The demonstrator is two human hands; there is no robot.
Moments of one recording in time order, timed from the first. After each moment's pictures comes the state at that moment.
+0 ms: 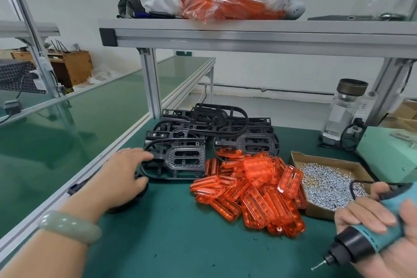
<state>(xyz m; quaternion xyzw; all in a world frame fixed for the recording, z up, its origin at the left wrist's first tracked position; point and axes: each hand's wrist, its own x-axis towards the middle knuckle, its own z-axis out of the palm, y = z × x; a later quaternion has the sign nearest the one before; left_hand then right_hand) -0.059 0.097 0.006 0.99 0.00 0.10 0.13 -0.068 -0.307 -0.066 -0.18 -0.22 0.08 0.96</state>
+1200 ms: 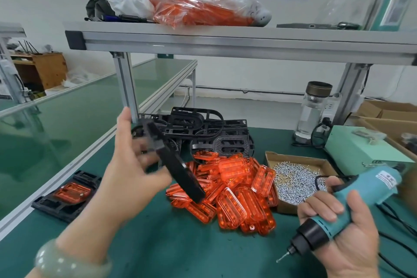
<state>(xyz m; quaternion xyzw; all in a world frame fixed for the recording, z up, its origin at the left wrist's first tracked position) -0.083 0.003 0.037 0.75 -0.11 0.22 0.62 -0.077 -0.313 -0.049 -0.07 -0.19 0.11 0.97</state>
